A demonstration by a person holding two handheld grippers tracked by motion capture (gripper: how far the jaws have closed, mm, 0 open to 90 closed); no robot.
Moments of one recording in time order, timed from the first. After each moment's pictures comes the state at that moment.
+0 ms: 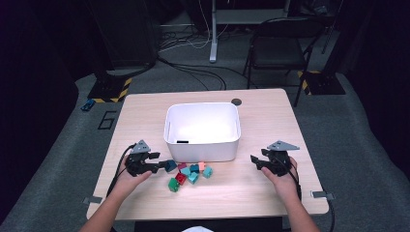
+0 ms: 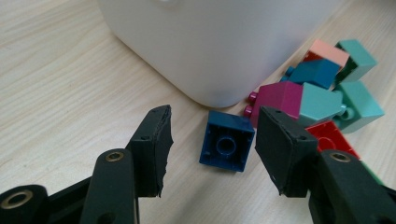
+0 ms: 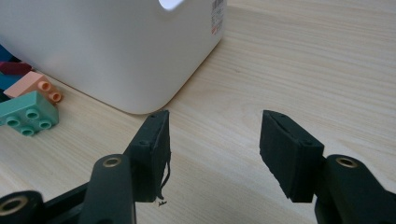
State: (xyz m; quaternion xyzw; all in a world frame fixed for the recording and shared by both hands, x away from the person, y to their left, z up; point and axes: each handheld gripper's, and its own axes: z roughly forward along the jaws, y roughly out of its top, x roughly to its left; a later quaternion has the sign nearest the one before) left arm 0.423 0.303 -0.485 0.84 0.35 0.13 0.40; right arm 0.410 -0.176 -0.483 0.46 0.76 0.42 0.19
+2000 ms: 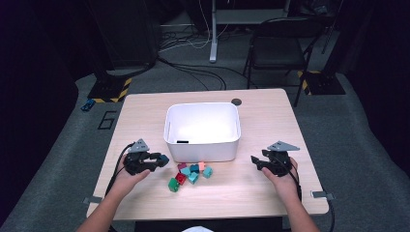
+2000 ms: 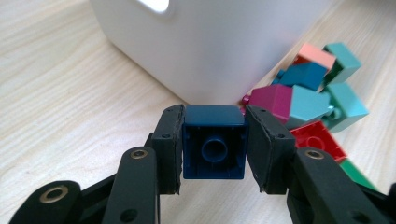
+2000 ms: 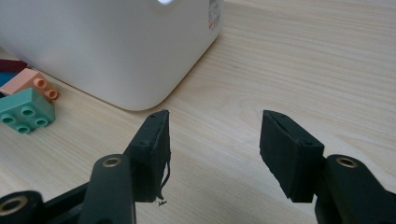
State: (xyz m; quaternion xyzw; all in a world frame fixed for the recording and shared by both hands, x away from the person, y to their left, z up) left arm 0.420 0.308 -0.469 0.84 0.34 0.13 0.41; right arm 0.410 -0.177 -0.485 0.46 0.76 0.42 0.19
